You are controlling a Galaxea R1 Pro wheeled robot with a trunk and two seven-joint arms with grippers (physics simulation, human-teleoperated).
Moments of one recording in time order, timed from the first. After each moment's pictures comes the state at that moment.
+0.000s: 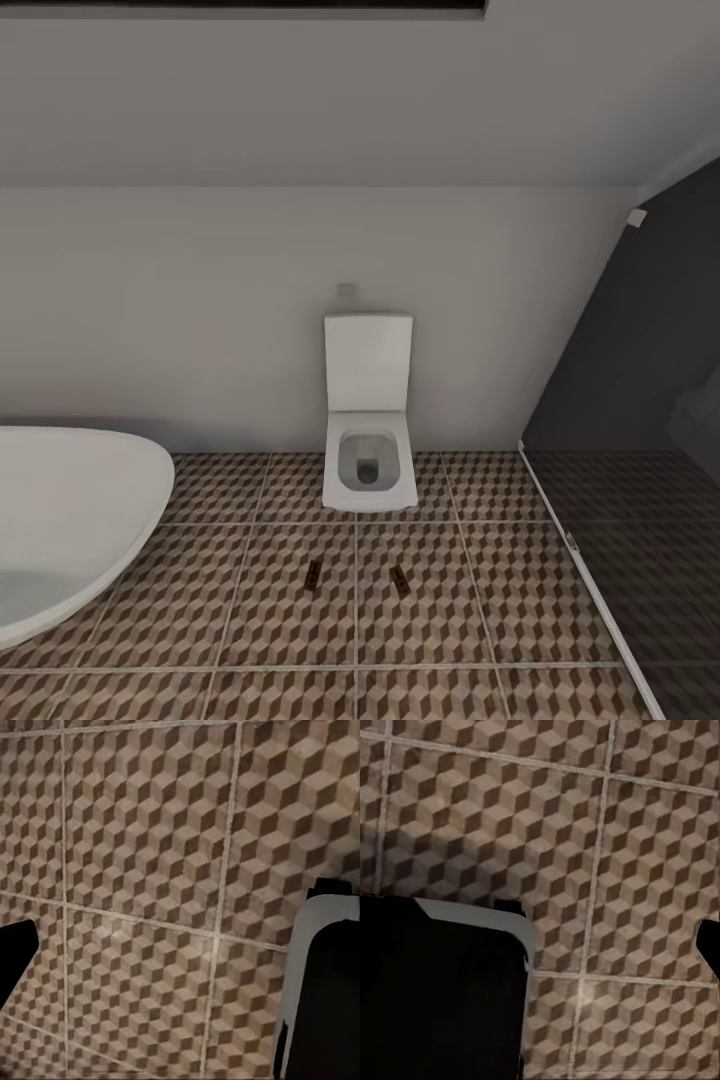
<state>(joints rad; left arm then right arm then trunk) -0.31 0.03 -0.75 0.08 0.76 -0.27 0.32 -0.21 -0.02 0.35 -0.01 -0.18 -0.43 -0.14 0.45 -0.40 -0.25</state>
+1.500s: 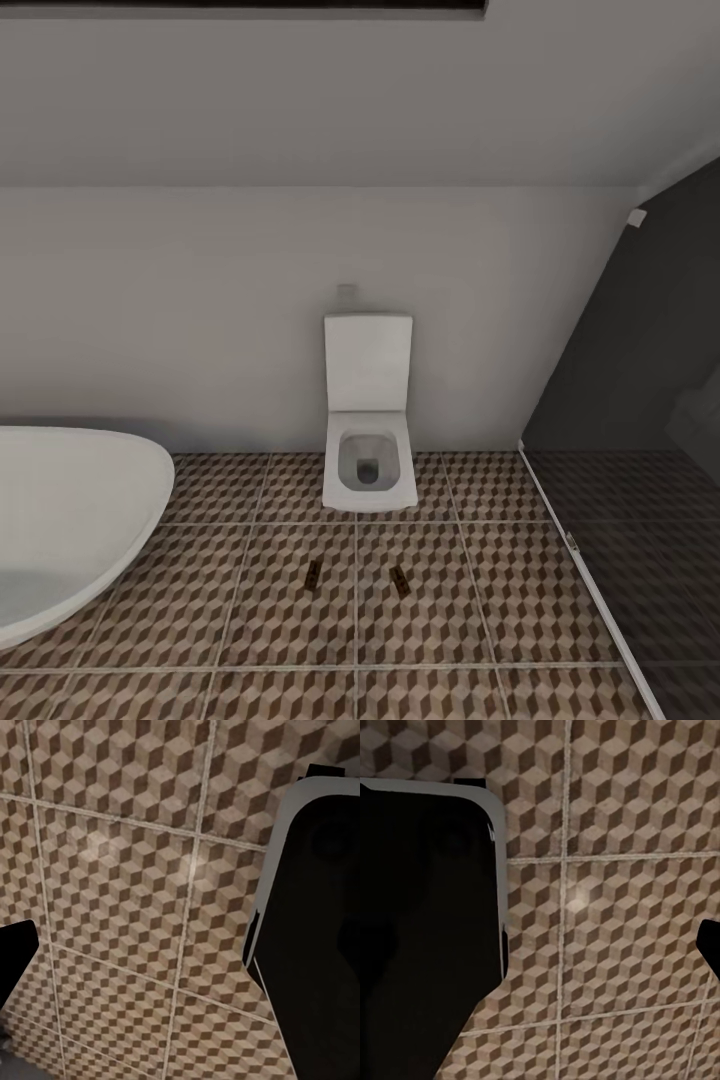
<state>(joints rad) -0.26 -0.01 -0.75 0.07 0.88 -0.10 0.31 -0.15 -0.05 0.35 -0.02 -0.33 -0.21 -0.14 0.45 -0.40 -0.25</state>
